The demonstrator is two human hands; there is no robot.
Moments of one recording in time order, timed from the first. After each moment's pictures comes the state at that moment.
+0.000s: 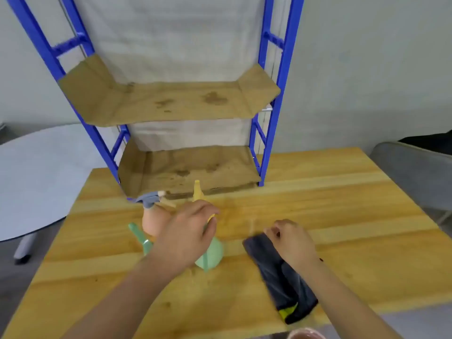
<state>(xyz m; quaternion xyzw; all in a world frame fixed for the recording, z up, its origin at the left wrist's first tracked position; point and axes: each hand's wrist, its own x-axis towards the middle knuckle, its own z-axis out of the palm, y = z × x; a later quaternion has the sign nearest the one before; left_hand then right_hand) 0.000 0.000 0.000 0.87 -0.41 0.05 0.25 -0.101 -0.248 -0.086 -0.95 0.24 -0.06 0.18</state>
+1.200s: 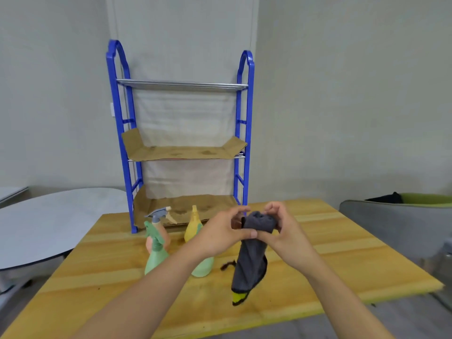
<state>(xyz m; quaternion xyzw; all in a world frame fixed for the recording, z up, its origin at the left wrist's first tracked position) -0.126 -0.017 0.019 0.76 -0.43 -0.11 0.47 -0.247 -0.167 0.012 -0.81 0.02 -0.31 0.50</state>
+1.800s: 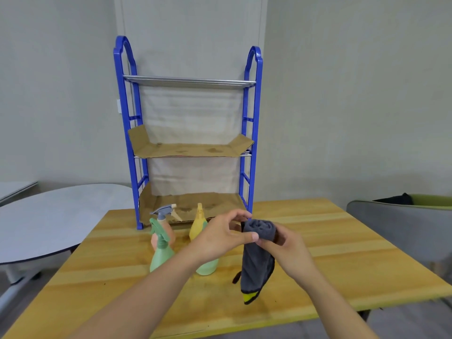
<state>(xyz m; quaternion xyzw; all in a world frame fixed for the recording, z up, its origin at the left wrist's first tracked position) -0.128 0.000 0.015 0.74 -0.41 -0.13 0.52 -0.242 -0.160 -0.015 -0.76 0.04 -0.26 0.59</state>
